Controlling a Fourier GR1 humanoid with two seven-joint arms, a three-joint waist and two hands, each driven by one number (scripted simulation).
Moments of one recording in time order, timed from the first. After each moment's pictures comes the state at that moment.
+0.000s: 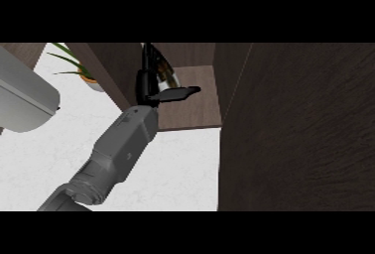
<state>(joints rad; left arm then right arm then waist) -1.01 0.00 -0.10 -0.23 0.61 0.30 -0.86 -0.11 -0.11 0.06 -2.38 -0.29 0.17 0.56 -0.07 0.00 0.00</state>
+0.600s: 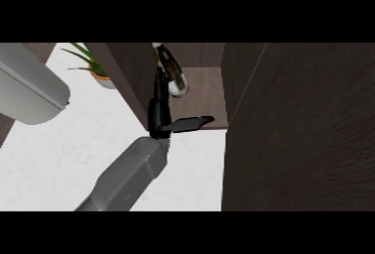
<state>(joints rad) -0.70 0.00 -0.50 -0.69 0.81 0.55 -0.80 -0.11 -0.12 0.04 -2.38 -0.28 0.14 0.57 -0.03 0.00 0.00</state>
